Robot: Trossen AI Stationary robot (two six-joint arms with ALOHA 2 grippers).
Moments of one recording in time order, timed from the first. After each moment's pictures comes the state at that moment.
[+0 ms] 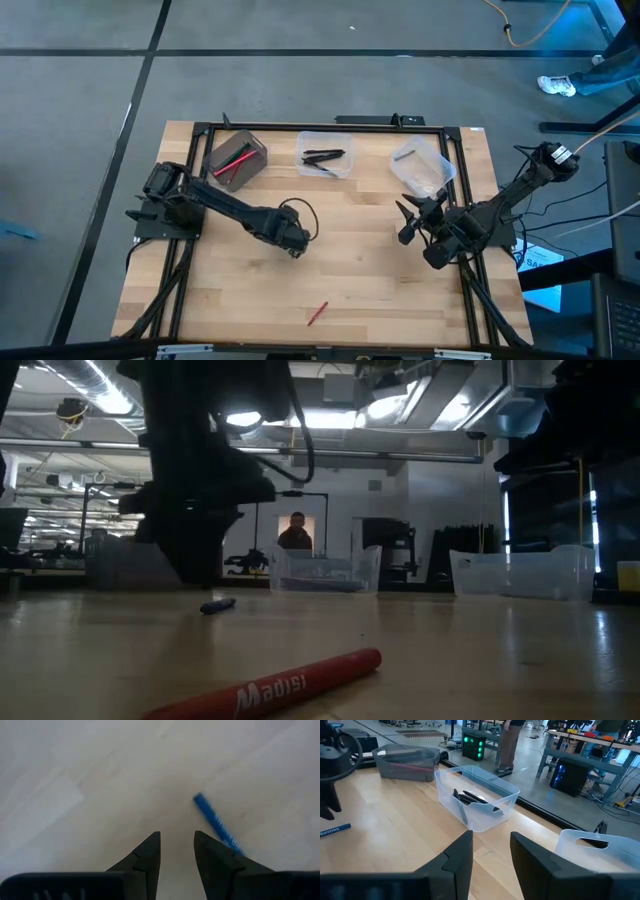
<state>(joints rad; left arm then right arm) -0.23 1.81 1.12 -0.78 -0.27 -1.22 0.66 1.04 0.48 -0.49 1.30 0.97</state>
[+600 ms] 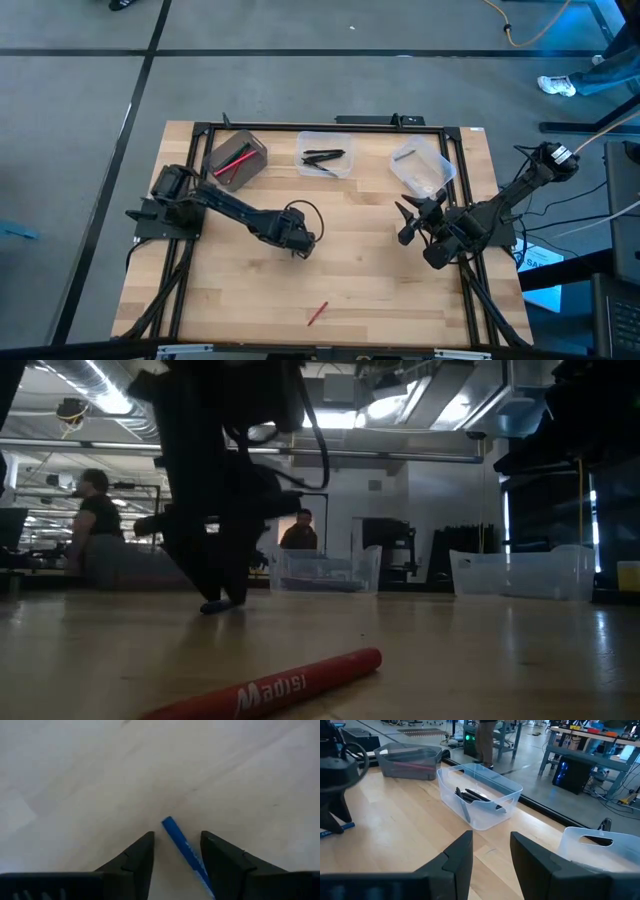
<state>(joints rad) -0.23 1.87 1.12 -0.64 -0.30 -1.25 0.66 1.04 0.48 -0.48 1.29 0.97</state>
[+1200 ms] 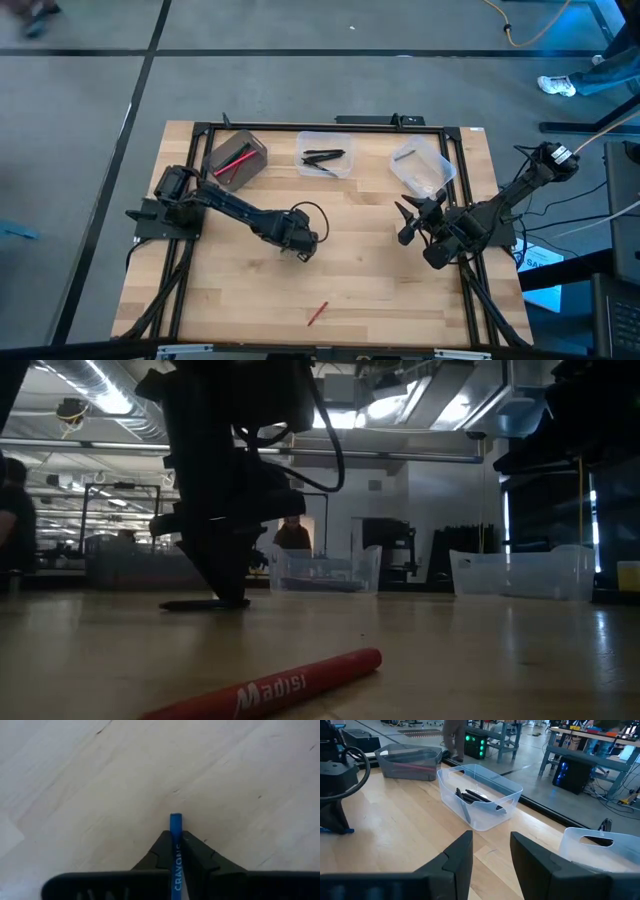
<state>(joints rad) -0.22 1.90 1.16 -0.63 -0.29 -1.11 0.66 1.04 0.48 -0.47 1.29 0.96</state>
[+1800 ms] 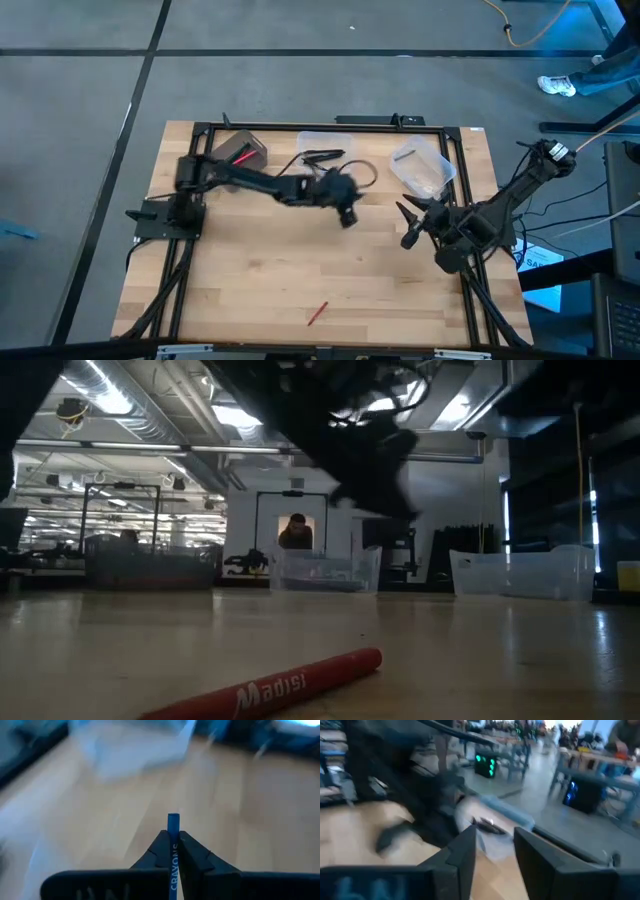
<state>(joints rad) 0.05 1.99 1.35 0.06 -0.23 -0.20 0.73 1.01 0.60 -0.40 1.40 0.76</state>
